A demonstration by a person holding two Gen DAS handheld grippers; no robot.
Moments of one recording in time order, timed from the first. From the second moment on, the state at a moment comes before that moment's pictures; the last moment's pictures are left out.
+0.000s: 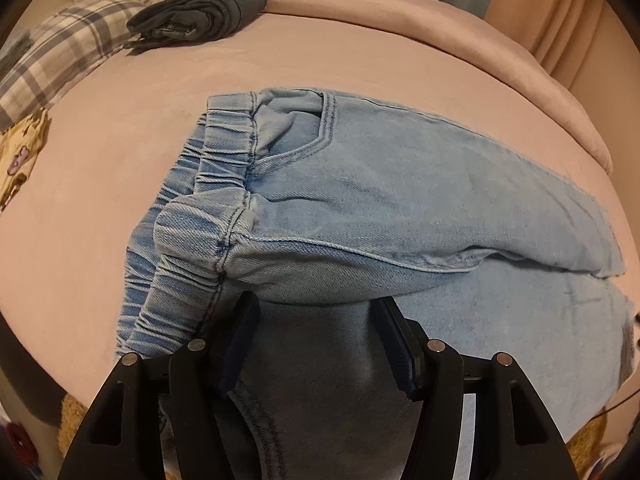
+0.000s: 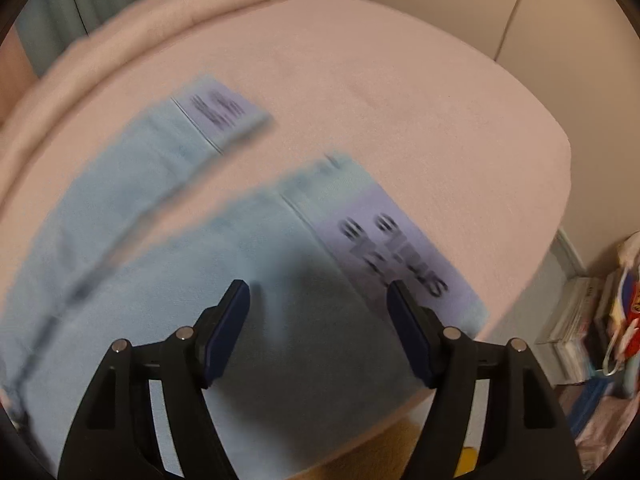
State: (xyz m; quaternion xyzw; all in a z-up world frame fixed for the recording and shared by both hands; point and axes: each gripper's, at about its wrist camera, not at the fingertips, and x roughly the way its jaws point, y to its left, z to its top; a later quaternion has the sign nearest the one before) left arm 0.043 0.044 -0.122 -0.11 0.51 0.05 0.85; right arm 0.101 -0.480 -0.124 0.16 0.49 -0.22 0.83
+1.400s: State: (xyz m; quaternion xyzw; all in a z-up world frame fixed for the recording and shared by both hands) left arm 0.071 0.055 -0.055 -0.29 0.46 -0.09 0.83; right arm 0.138 -0.326 -0.092 0.27 0.36 0.01 0.89
